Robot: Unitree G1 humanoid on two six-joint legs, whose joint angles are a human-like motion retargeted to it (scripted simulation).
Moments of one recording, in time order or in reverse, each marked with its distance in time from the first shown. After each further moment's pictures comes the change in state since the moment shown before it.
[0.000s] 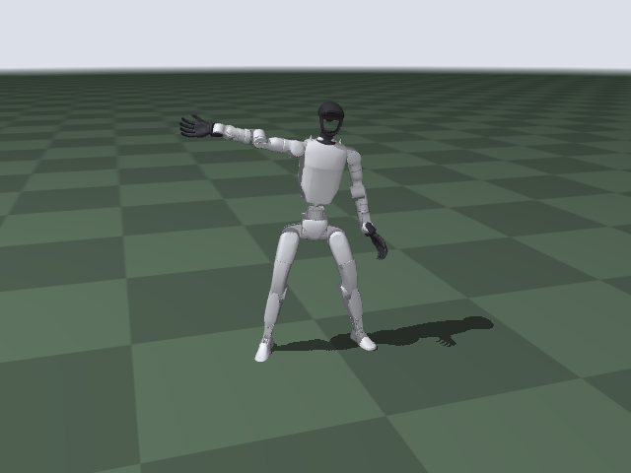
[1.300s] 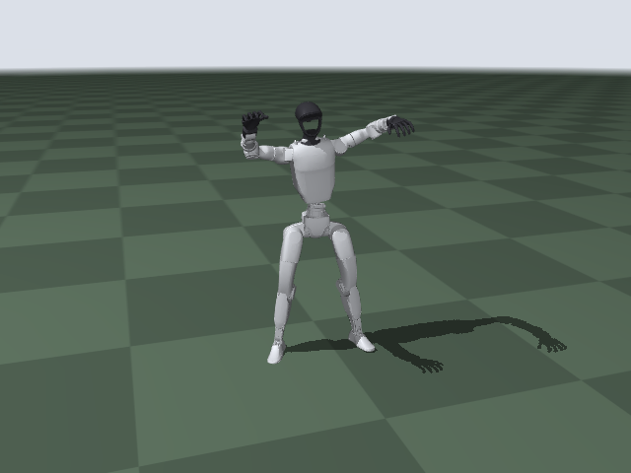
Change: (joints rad) left arm -0.676 1.471 0.021 -0.805 0.335 -0.093 -0.568; right arm 1.556 -0.497 -1.056 -0.960 -0.792 -0.124 0.375; waist -0.054 0.236 0.078; left_leg -0.067 -0.111 -0.096 -0.084 0.108 -0.015; right_leg 0.015 0.015 -0.147 -0.058 -0.040 0.000
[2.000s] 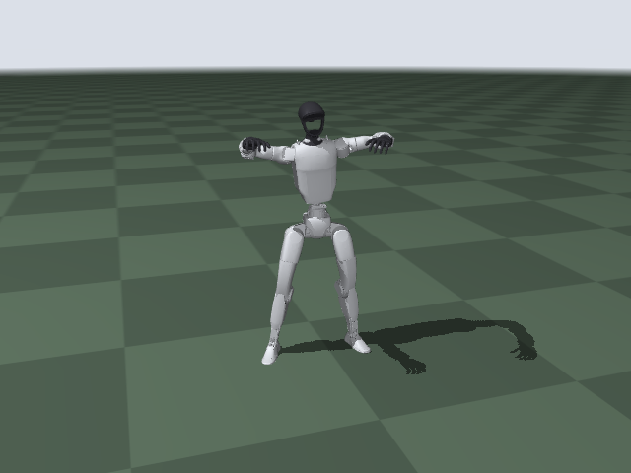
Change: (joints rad) left arm -0.528 -0.310 -0.604 -0.194 -0.227 -0.040 0.135; right arm 0.000 0.250 0.301 -0.316 -0.097 -0.012 0.181; waist 0.029 -0.035 0.007; left_leg 0.032 -0.052 0.048 0.001 -0.054 0.000; right_leg -0.027 -0.061 0.062 0.035 0.007 0.000
